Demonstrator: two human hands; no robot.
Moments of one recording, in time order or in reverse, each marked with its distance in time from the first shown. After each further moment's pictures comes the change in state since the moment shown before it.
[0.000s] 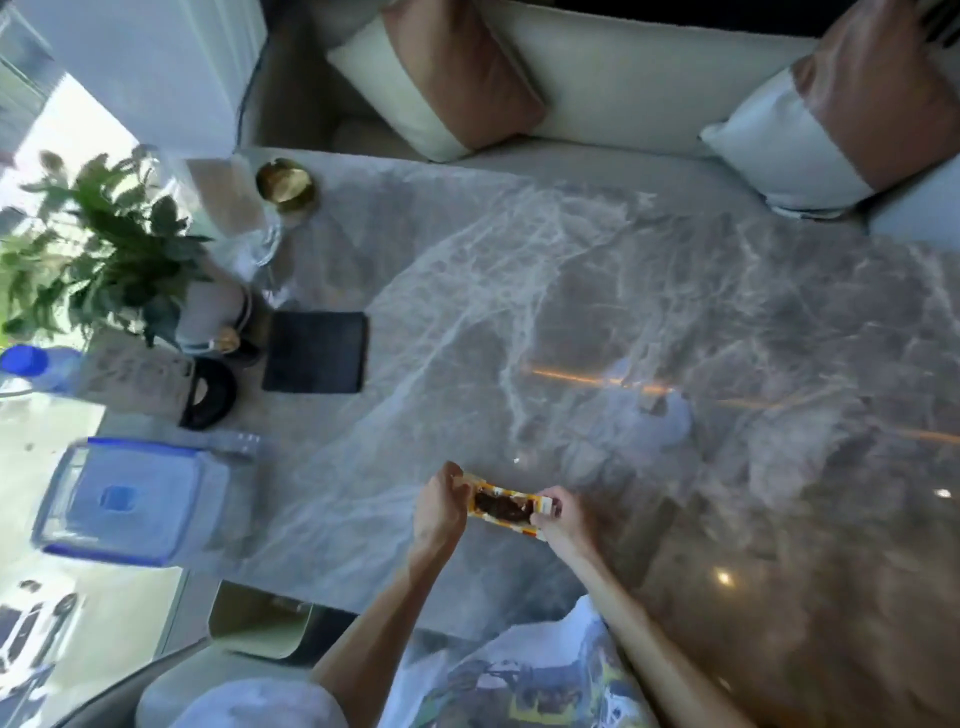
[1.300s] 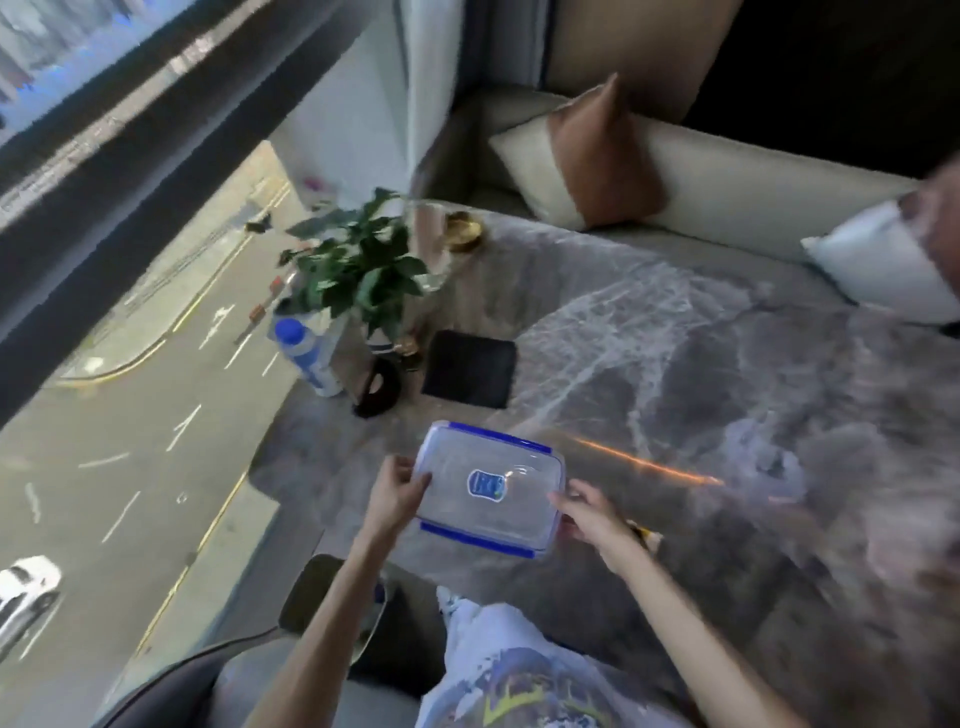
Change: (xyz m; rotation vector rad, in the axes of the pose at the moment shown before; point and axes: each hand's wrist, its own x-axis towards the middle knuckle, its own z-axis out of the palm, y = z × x) left_hand -0.027 -0.130 -0.230 -0.470 0.162 -0.100; right_hand -0.089 -0.145 0.087 0.342 -0.236 0.026
